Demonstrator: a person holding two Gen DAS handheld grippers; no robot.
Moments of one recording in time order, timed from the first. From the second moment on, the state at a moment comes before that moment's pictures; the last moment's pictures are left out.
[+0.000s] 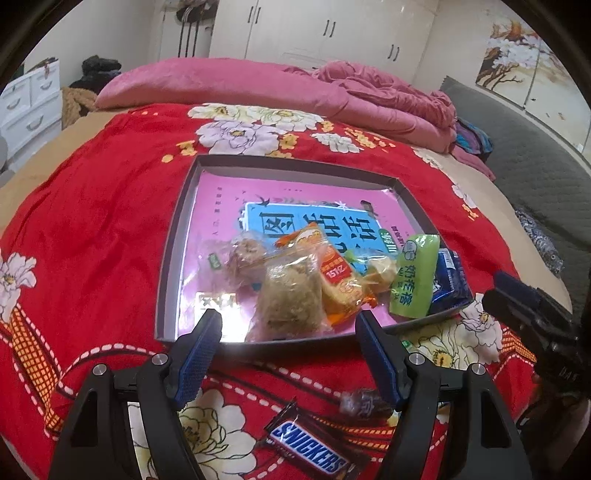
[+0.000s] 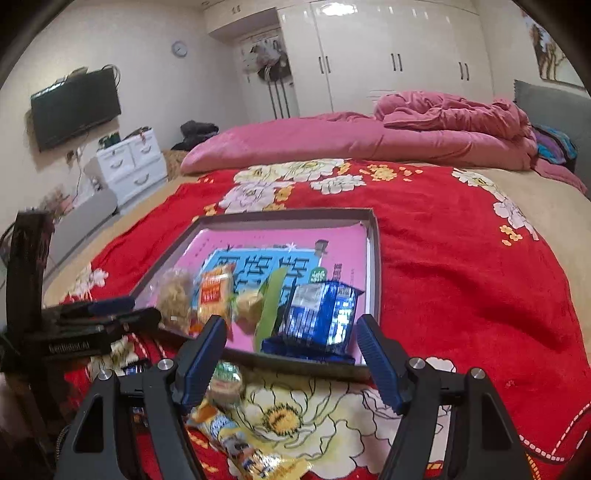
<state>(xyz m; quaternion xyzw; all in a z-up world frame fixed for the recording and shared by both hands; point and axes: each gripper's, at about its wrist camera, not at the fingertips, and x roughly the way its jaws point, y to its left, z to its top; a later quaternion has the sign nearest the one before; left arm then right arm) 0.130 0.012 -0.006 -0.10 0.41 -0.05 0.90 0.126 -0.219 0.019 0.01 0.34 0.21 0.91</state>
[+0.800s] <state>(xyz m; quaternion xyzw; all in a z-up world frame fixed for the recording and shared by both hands) 0.110 0.021 -0.018 -0.13 0.45 -0.03 0.88 0.105 -0.209 0.005 -0.03 0.37 0.27 0.89</state>
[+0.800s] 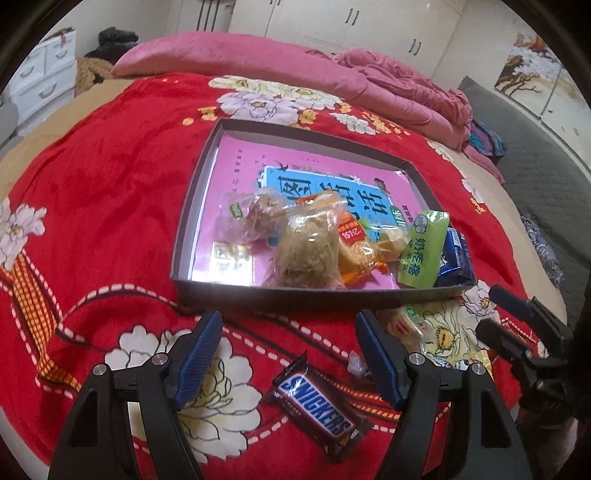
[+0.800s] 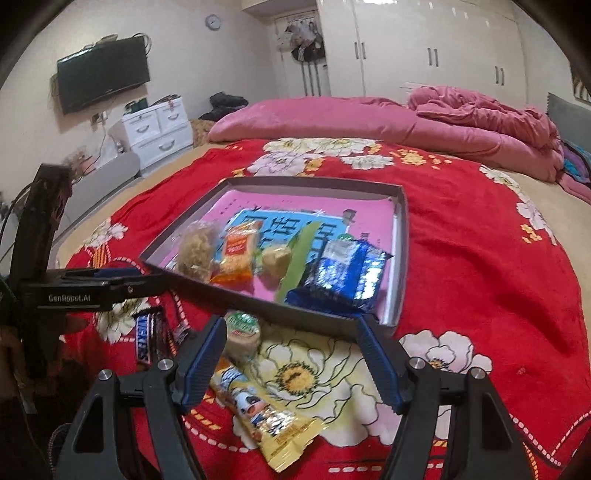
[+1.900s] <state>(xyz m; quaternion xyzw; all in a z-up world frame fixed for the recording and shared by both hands) 0.090 0.011 -0.043 -0.14 0.51 -0.02 0.85 0.074 -0.143 -0.046 -0.18 0.41 0.36 0.82</state>
